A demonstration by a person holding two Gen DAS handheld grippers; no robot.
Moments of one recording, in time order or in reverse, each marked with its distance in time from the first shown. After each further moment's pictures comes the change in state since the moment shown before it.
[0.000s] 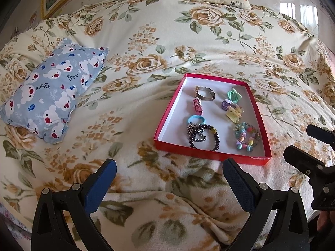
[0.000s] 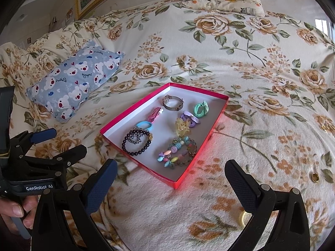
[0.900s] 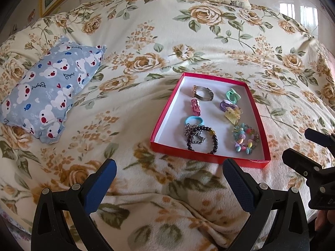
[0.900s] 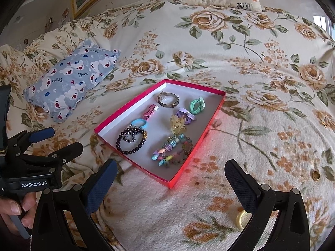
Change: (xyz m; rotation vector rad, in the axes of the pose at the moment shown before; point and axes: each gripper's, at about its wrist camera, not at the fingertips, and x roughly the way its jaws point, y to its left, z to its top) left arm 0.007 -0.002 0.003 -0.011 0.008 -0.013; right arm 0.009 -0.010 -0.001 0.024 0.020 -0.008
